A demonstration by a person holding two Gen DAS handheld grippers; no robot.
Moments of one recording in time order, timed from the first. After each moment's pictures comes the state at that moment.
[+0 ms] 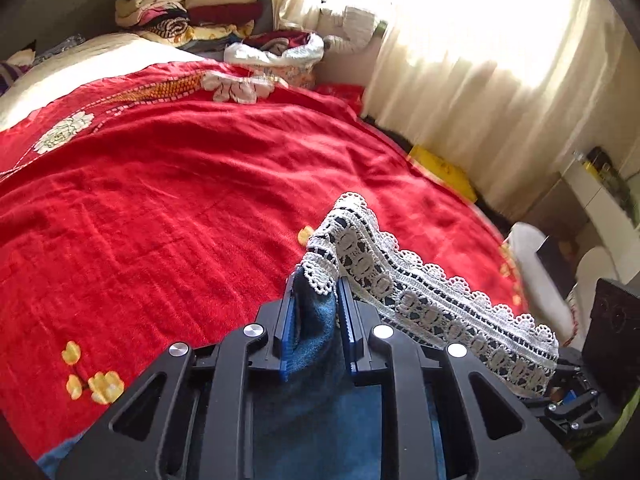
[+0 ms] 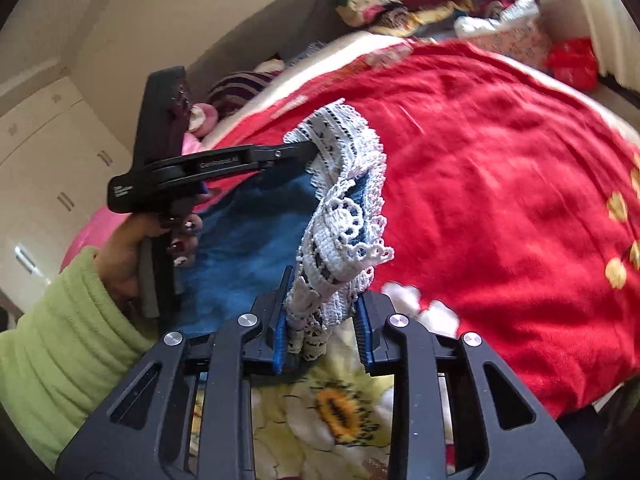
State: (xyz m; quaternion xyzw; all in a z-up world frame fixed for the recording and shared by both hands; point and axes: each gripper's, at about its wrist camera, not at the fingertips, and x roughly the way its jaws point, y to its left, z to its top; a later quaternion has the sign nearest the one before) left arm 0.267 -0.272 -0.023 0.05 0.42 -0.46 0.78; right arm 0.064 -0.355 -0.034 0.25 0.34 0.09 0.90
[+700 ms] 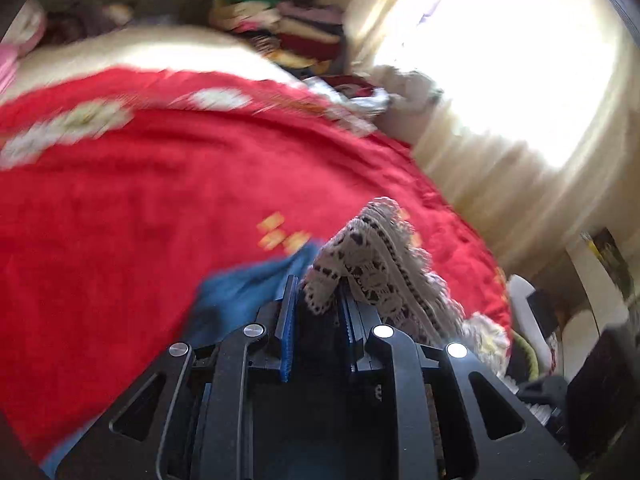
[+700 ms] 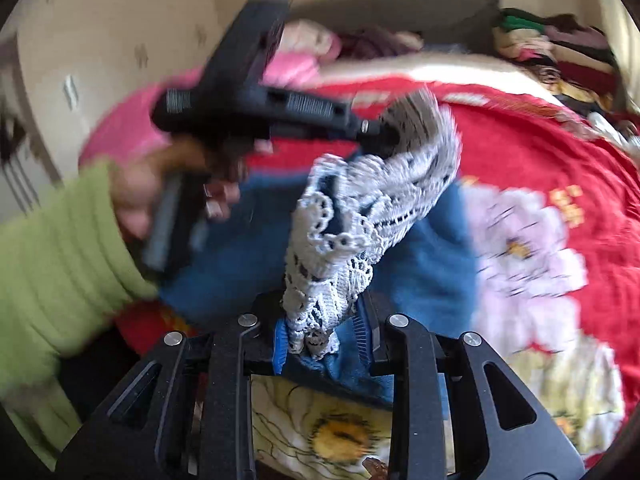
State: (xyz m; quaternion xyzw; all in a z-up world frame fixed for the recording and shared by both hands) left arm 0.233 -0.079 -0.015 -0.08 0.42 -0.36 0.83; right arm 0.070 -0.155 -0.012 0.01 0.37 0.24 0.90
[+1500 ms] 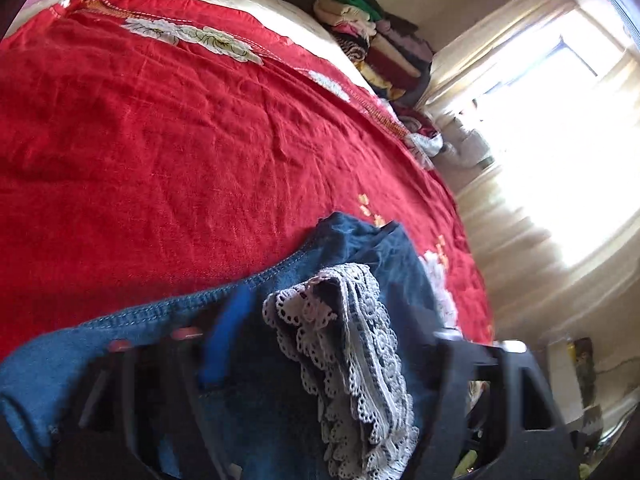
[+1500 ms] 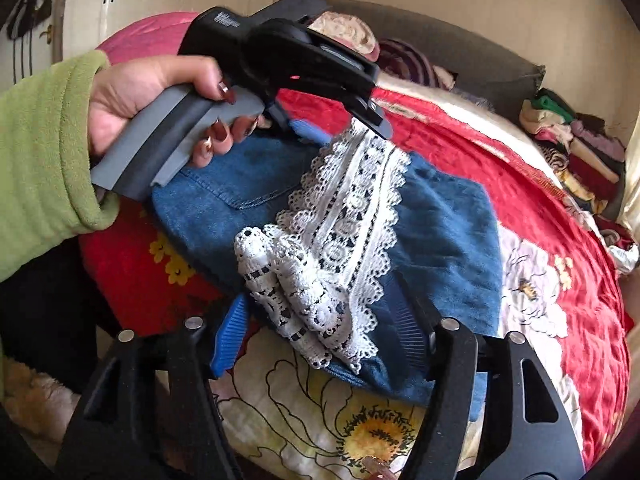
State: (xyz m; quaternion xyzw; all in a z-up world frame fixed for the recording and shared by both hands) left arm 0.230 0.001 -0.047 -0.22 0.46 -0.27 0.82; right arm 0.033 -0.100 -0.025 -0.17 0.33 0.24 0.90
